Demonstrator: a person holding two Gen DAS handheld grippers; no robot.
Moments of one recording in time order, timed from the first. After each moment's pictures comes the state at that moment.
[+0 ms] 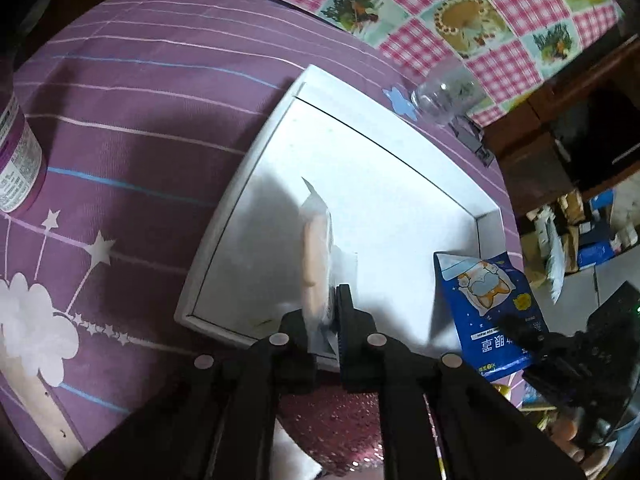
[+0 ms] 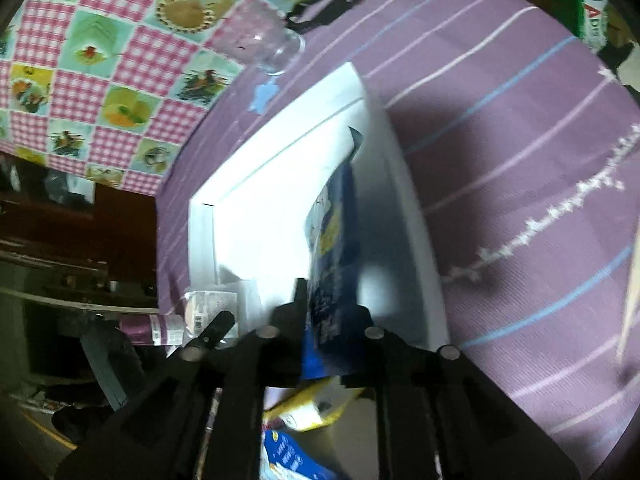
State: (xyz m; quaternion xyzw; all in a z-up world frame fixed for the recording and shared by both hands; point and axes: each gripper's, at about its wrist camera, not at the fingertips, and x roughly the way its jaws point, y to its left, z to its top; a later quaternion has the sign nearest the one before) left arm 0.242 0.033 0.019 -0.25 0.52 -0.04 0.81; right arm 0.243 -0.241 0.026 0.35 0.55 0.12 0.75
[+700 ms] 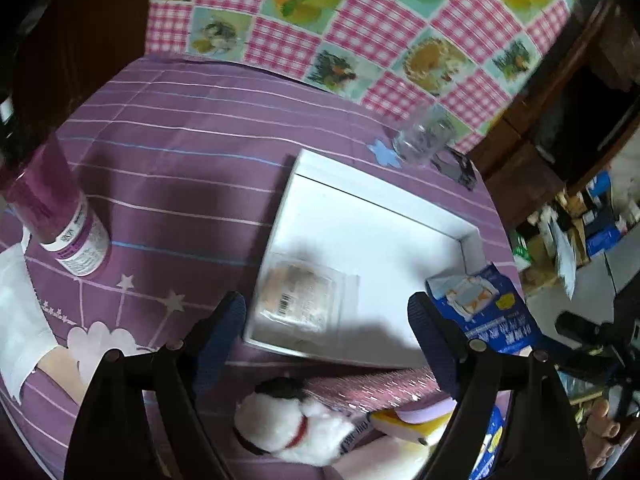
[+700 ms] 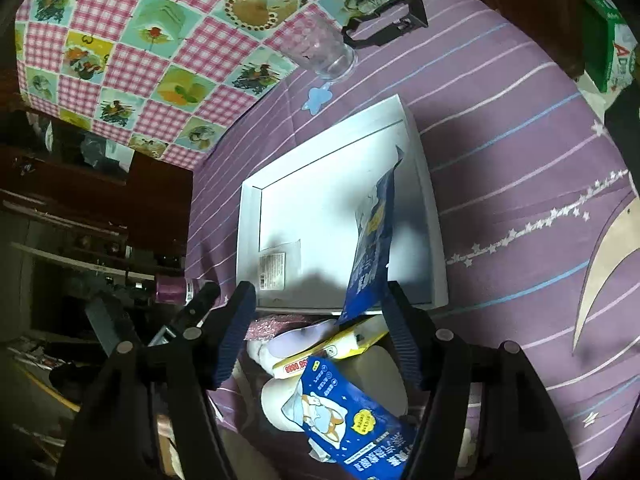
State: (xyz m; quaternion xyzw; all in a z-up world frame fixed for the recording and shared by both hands) left arm 0.212 0.059 0.079 -0.19 0.46 -0.02 0.87; right arm 0.220 -0.255 0.083 0.32 0.52 0.18 0.77
